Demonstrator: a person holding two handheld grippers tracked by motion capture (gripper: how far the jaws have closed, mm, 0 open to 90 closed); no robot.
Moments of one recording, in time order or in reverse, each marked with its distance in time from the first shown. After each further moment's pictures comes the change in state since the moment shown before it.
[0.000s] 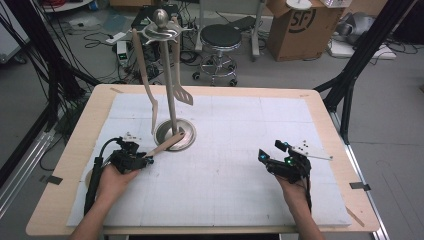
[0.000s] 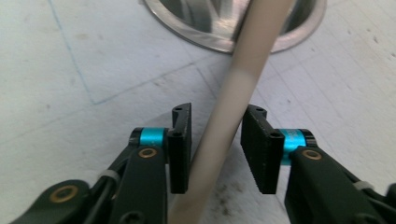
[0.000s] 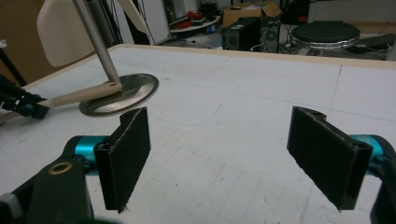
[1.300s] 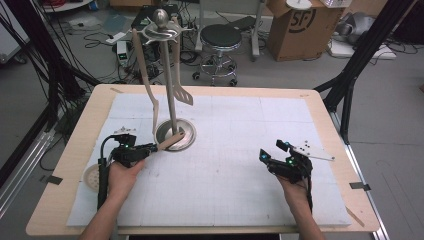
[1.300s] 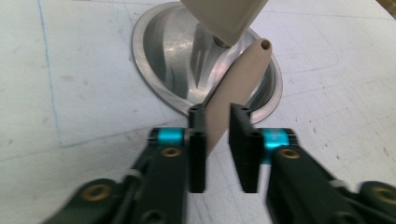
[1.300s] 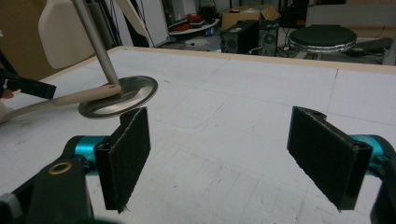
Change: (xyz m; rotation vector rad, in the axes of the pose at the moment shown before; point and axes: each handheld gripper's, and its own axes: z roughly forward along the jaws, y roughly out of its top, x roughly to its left) left arm 0.003 0.011 -0.003 -0.198 -0.100 -0.245; right arm -0.001 0.001 -0.003 -0.013 -0.005 -0.009
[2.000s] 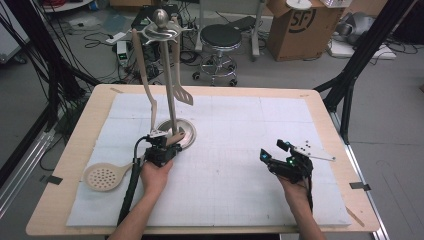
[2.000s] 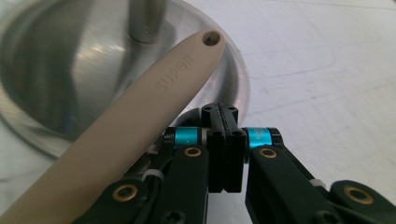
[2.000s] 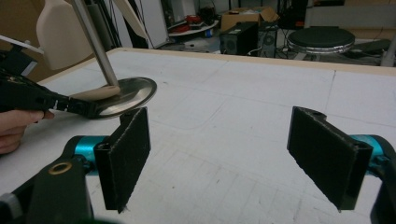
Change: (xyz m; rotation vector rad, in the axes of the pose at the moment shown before) left arm -0.050 -0.007 0.071 -0.038 0.043 0.010; right arm -0.001 0.000 -0.001 -0.005 -0.002 0.004
